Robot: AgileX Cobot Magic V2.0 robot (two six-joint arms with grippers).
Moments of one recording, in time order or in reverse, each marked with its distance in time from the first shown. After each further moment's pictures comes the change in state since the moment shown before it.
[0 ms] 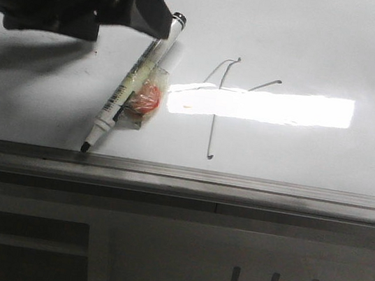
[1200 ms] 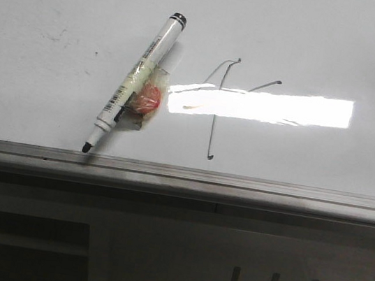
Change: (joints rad) left arm 0.002 -0.974 0.468 0.102 0.026 0.125; right arm 0.000 -0.459 0.444 0.036 -0.397 0.000
